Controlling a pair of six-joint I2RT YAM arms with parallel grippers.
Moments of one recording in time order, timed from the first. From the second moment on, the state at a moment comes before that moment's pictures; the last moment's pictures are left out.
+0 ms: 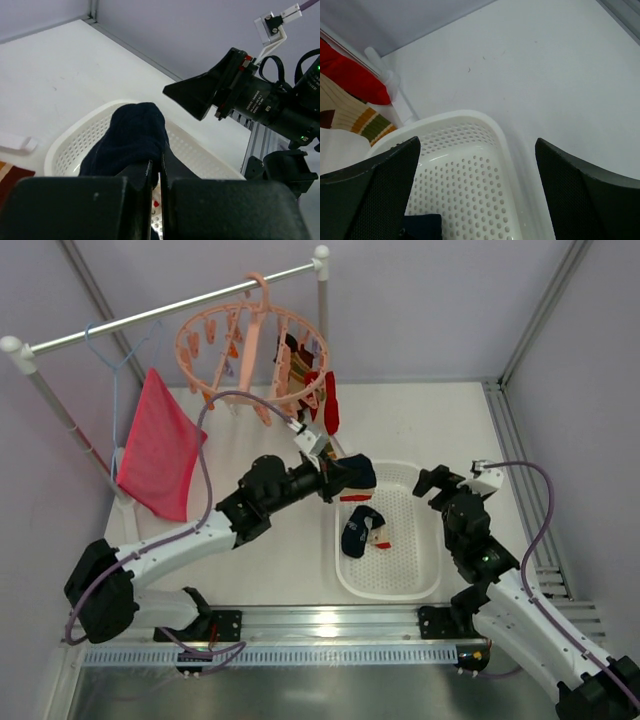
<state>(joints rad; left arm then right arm) -0.86 1.25 0.83 0.44 0.19 -0.32 0.46 0.62 0.39 0.04 0.60 0.49</state>
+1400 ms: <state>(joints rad) -1.16 1.60 1.02 0.35 -0.22 -0.17 0.27 0.47 0.33 -0.12 0.55 0.47</state>
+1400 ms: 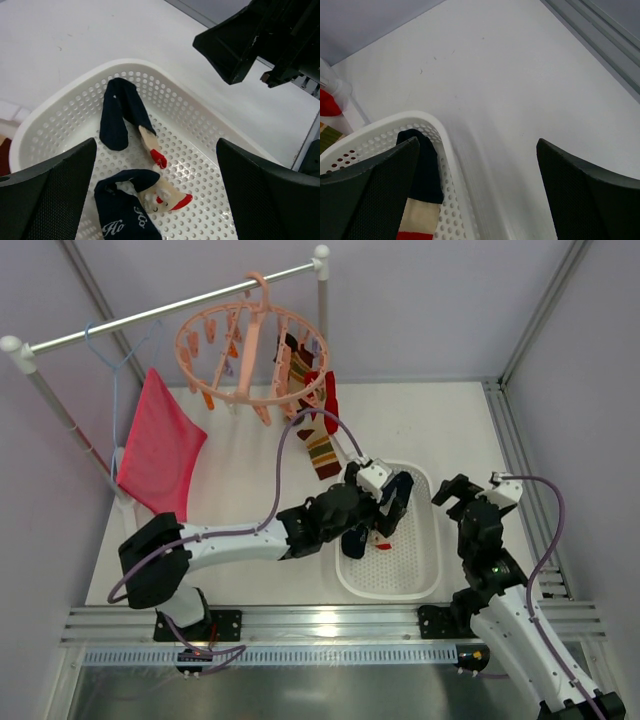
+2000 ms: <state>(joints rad) -0.98 1.44 0.92 0.30 -0.77 -0.19 0.27 0.50 0.31 -0.07 0.49 0.47</state>
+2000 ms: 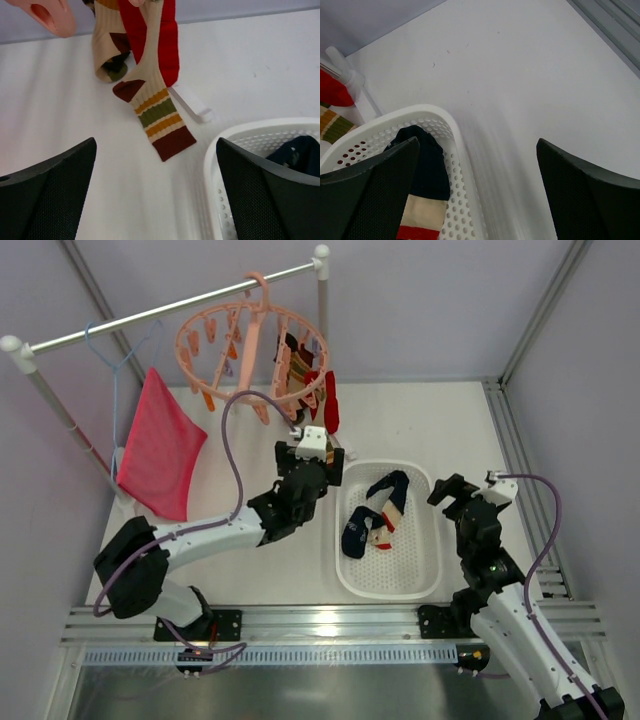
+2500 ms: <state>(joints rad) -0.83 1.77 0.91 0.67 -0.81 0.04 0.27 0.56 0.30 0.03 0.40 0.47</state>
